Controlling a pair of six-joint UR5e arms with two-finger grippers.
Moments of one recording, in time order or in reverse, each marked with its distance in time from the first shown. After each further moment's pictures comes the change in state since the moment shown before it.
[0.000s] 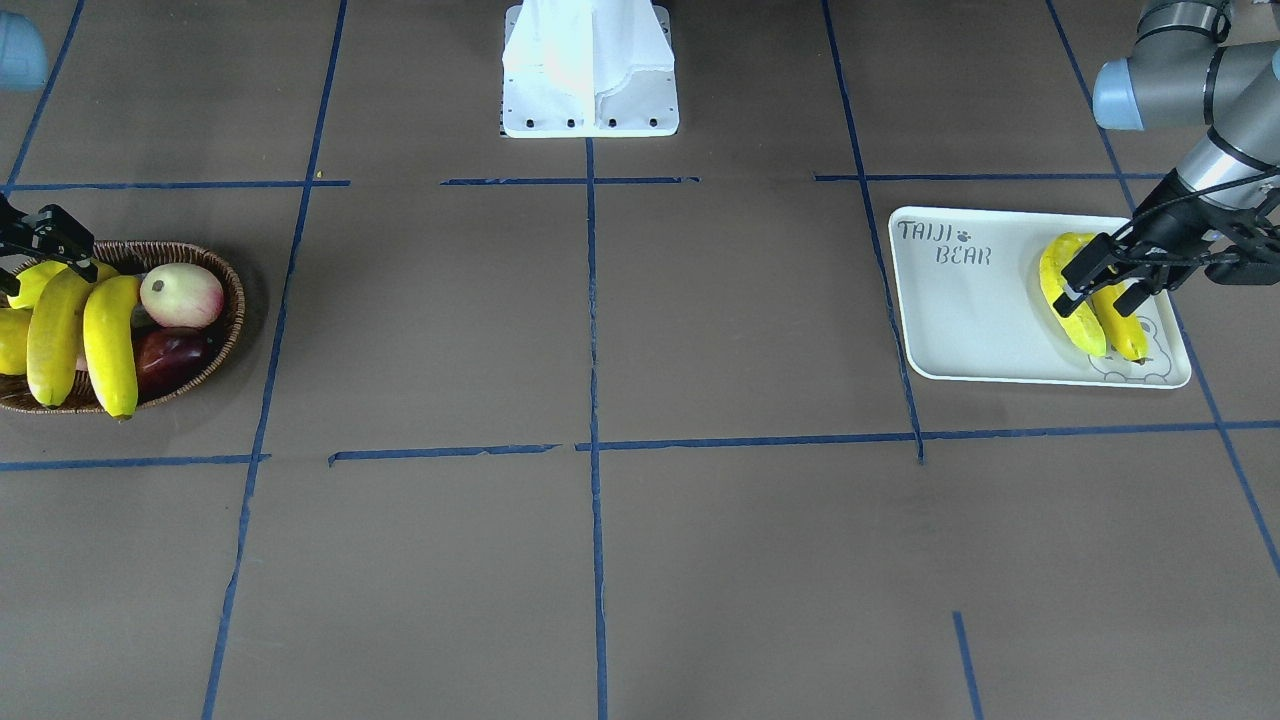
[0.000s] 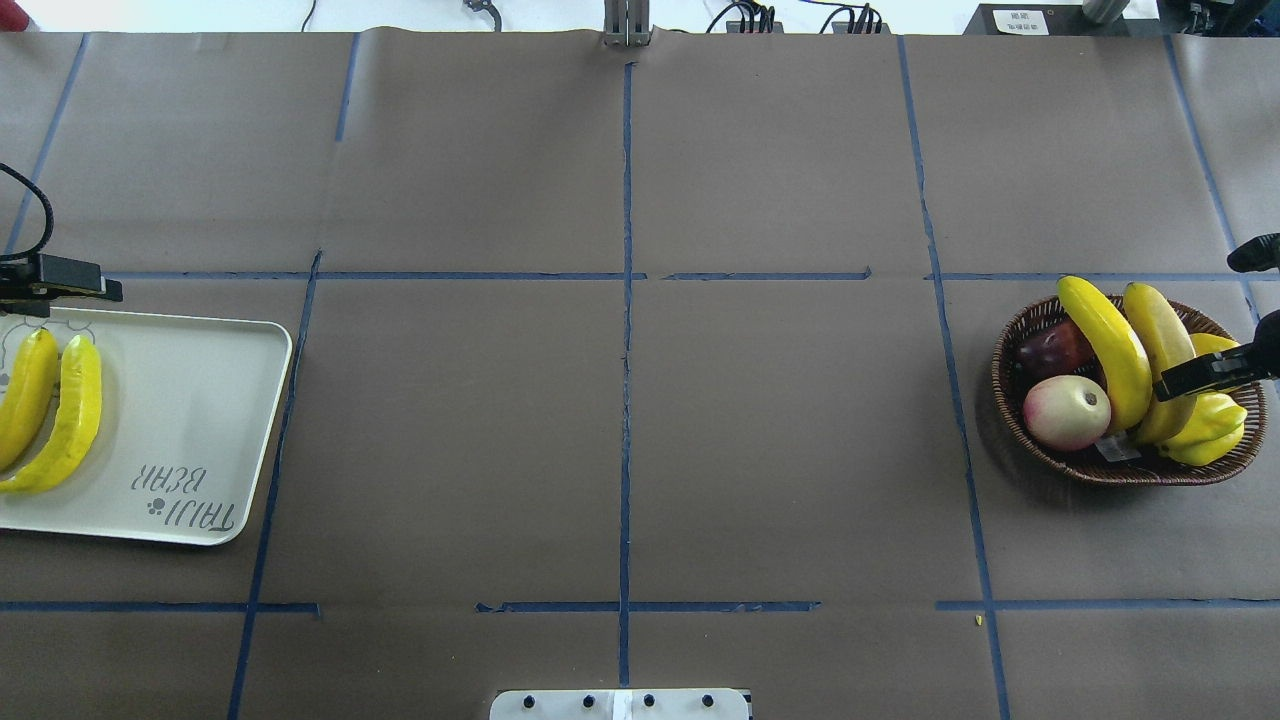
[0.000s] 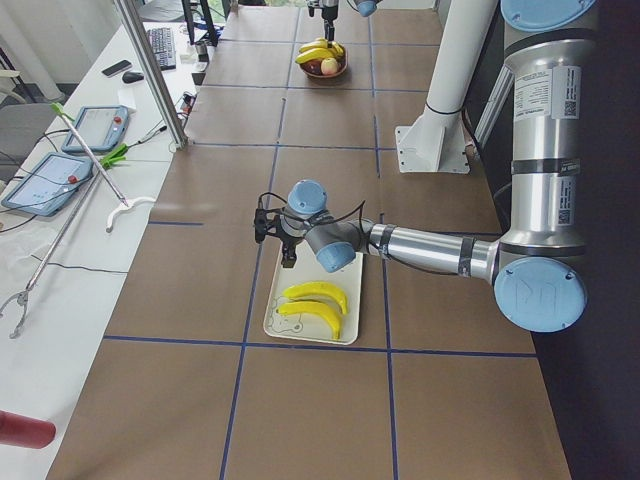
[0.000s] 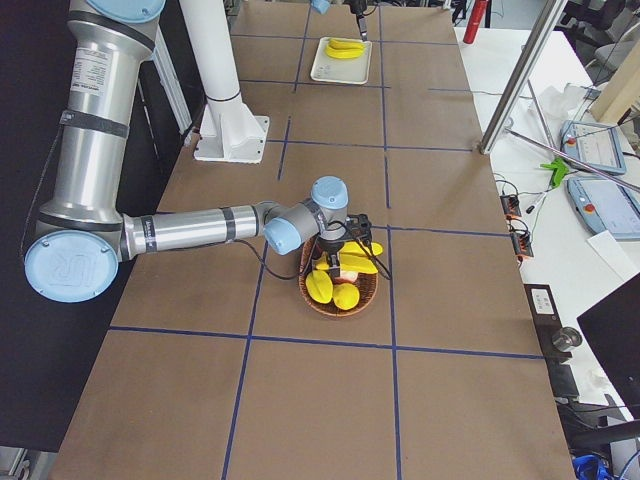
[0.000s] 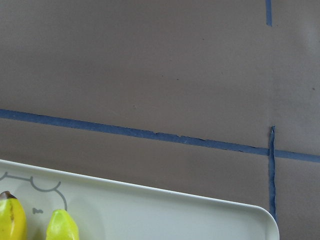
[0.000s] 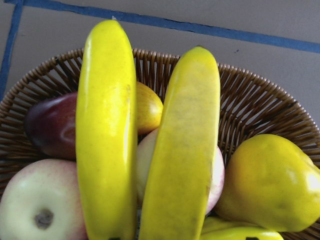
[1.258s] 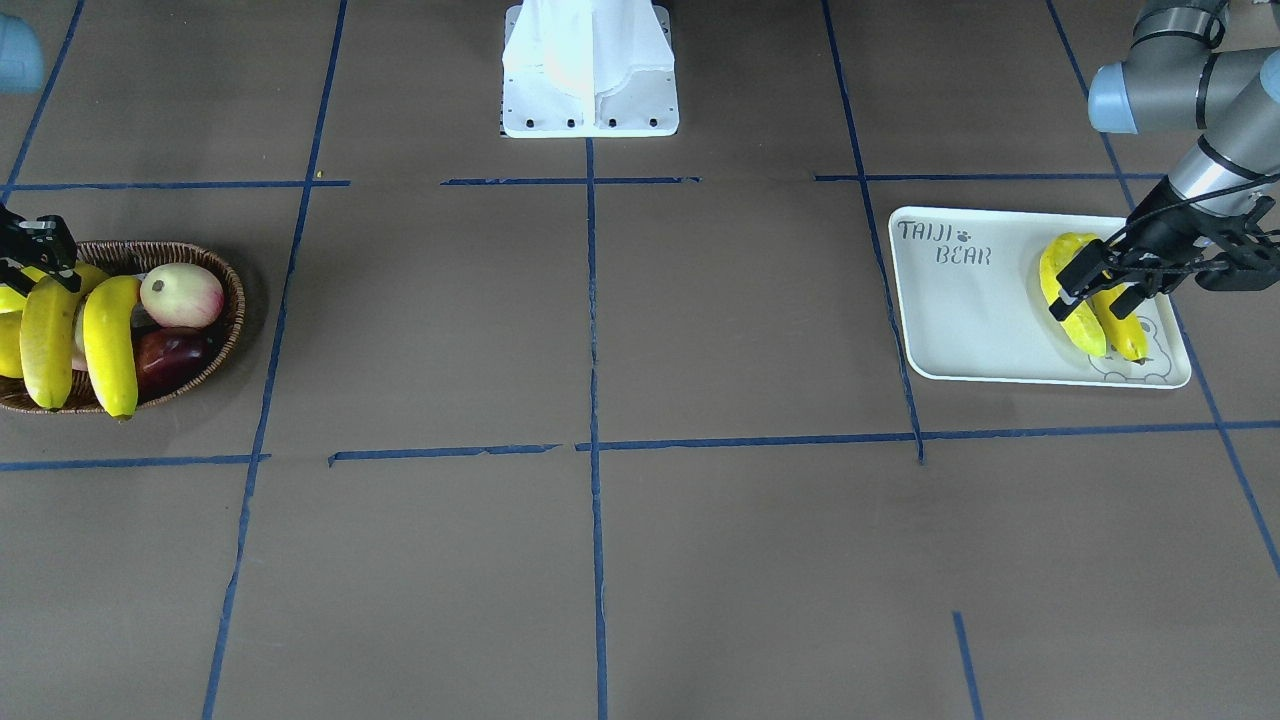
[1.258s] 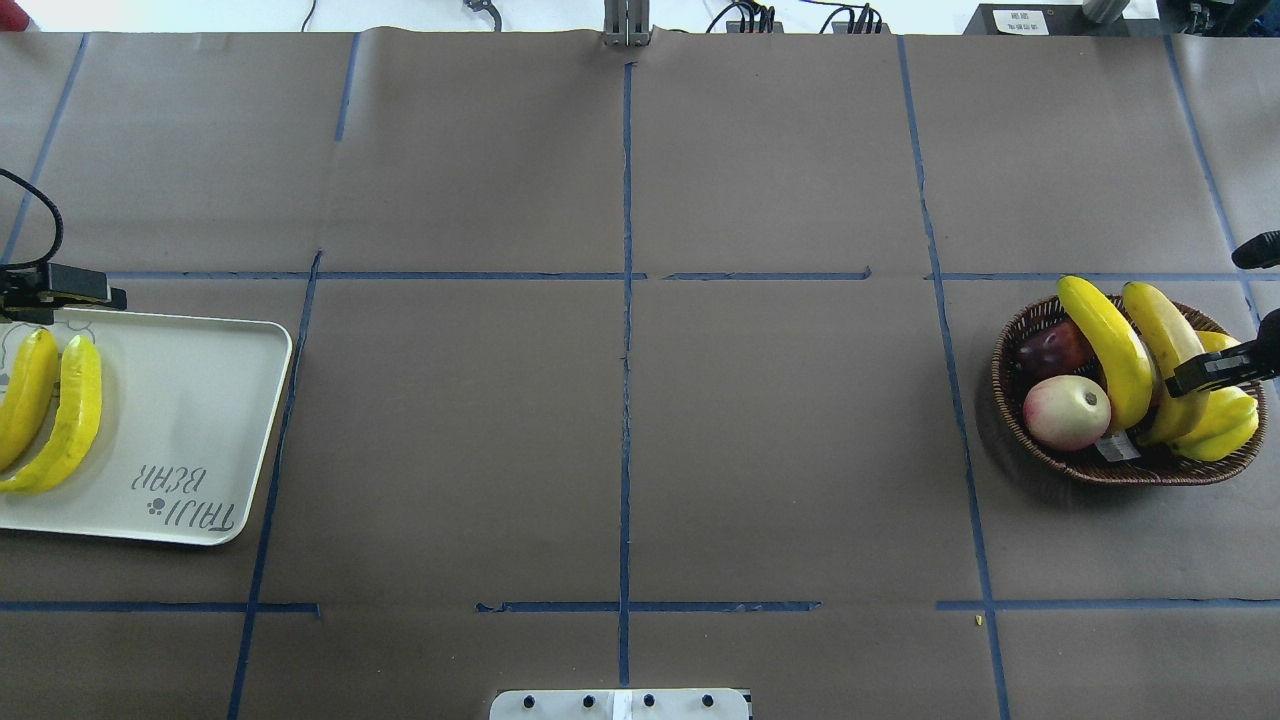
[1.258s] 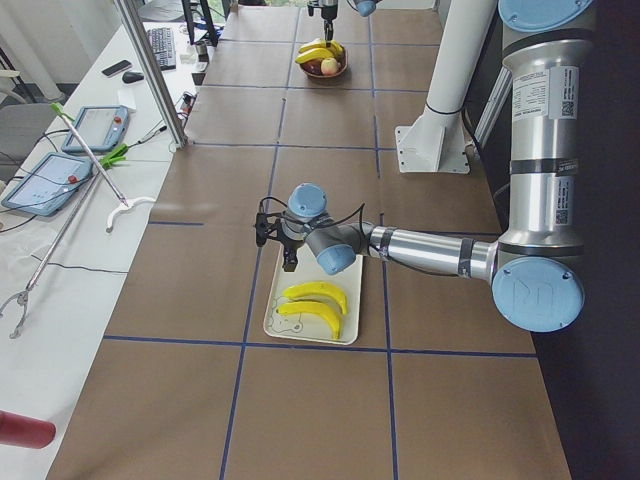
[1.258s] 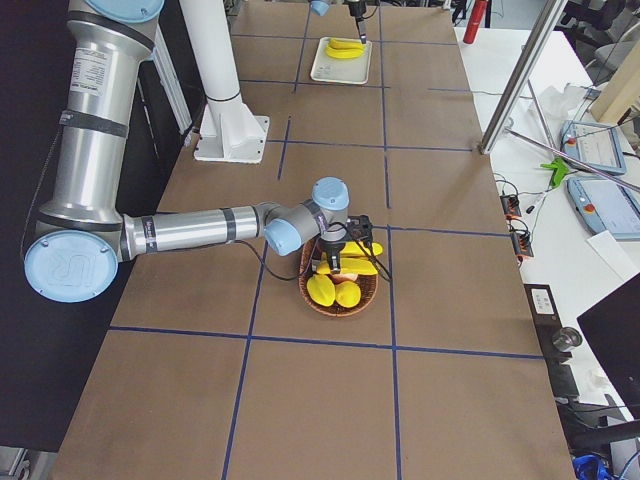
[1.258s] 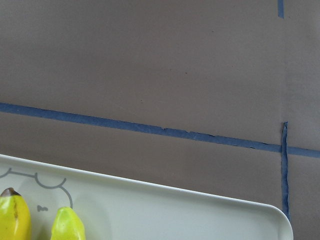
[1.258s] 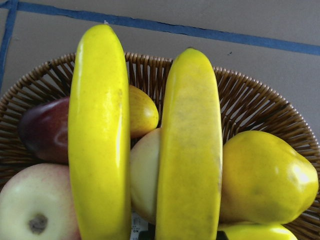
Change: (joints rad) left arm 0.017 0.000 0.018 -0.002 0.019 0.000; right arm 0.007 0.002 -0.004 0.000 -0.002 0.006
